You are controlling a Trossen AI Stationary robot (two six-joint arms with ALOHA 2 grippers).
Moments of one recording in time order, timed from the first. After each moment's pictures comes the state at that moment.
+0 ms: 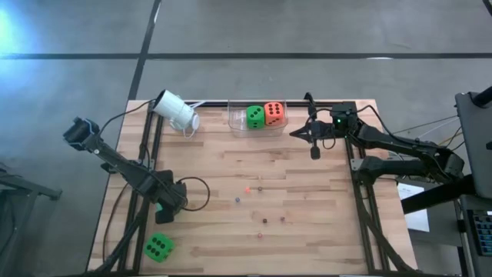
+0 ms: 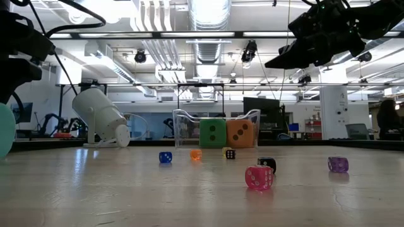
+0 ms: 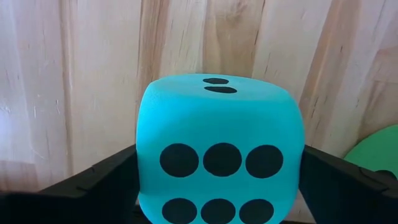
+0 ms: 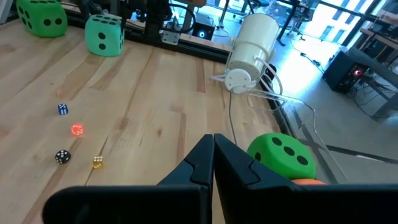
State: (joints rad) left arm -0.59 1.24 0.74 -1.06 0.04 -0.73; right arm -0.58 0.96 0.49 0.14 -0.50 -0.41
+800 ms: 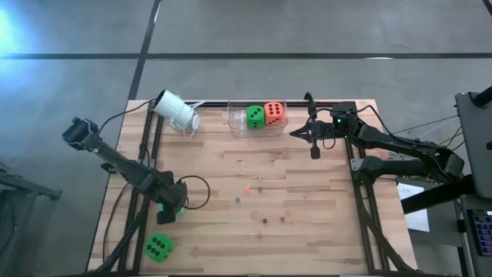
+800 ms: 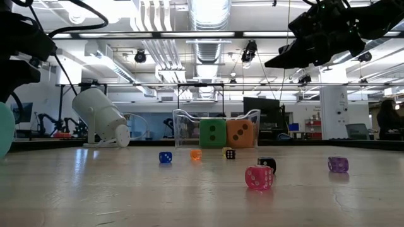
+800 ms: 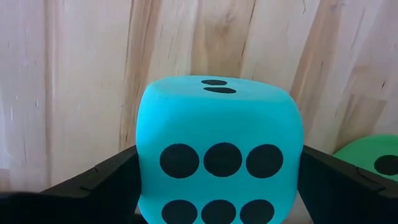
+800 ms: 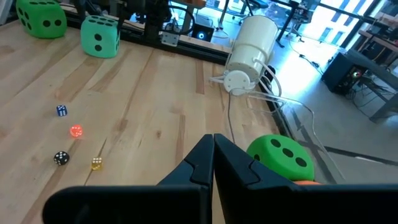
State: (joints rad) left arm -0.56 1.21 0.73 -1.02 0.07 -0.76; right arm -0.58 0.96 0.49 0.15 -0.50 -0.41
